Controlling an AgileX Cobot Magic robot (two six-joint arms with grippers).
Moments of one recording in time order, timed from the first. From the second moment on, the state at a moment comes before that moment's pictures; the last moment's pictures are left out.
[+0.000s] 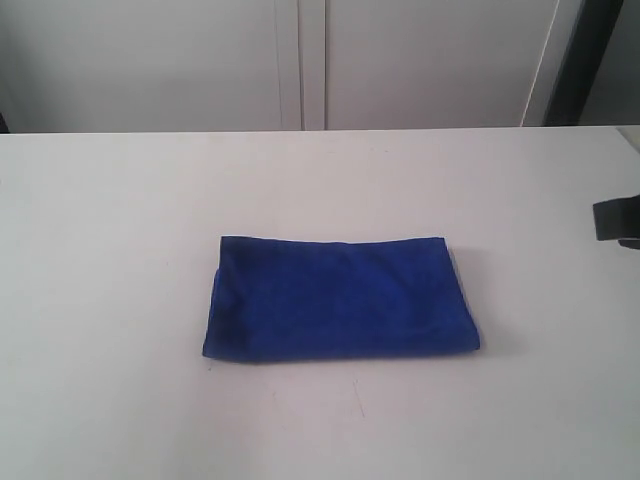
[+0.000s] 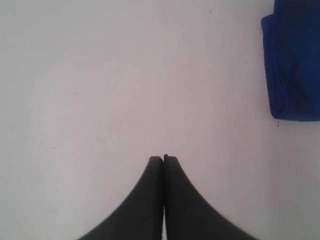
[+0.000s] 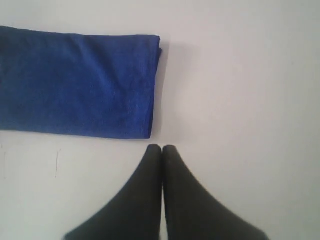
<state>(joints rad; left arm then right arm) -0.13 1.15 -1.02 -0.09 1.04 -0.01 0.13 0.89 -0.81 0.15 0.80 -0.05</state>
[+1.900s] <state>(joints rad) -0.13 0.98 -0.97 -0.07 1.04 0.08 0.13 0.05 -0.40 0.14 0.60 -0.05</state>
